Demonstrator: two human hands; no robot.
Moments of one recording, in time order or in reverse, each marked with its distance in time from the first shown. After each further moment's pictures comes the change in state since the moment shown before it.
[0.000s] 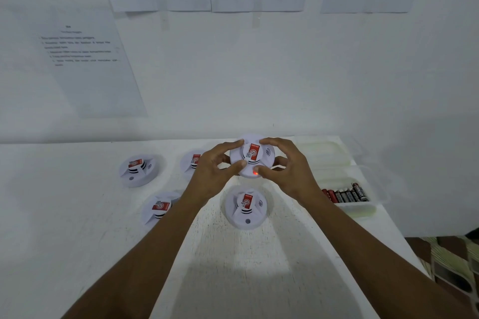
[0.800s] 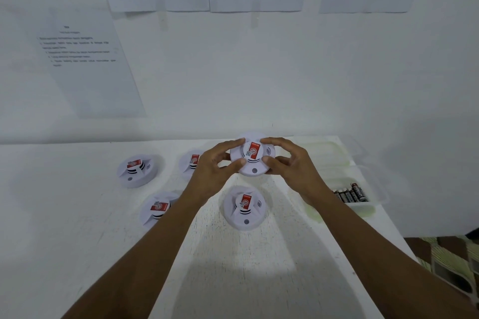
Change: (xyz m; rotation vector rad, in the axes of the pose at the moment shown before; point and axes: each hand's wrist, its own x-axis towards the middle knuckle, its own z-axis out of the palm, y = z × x) left_hand 0.005 -0.002 0.002 -0.032 -0.026 0.025; right_hand 0.006 0.003 -0.014 0.236 -0.092 0.125
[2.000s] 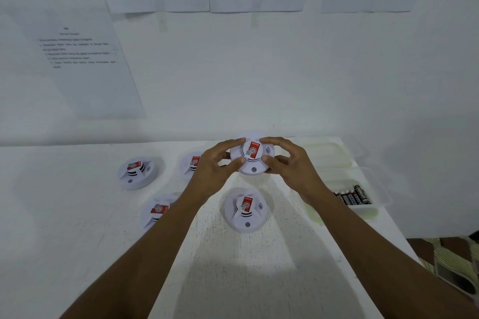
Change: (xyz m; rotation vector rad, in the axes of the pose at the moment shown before) left_hand 0.009 -0.004 -0.002 -0.003 0.001 0.014; right_hand 0.010 0.004 0.002 -0.023 0.009 0.003
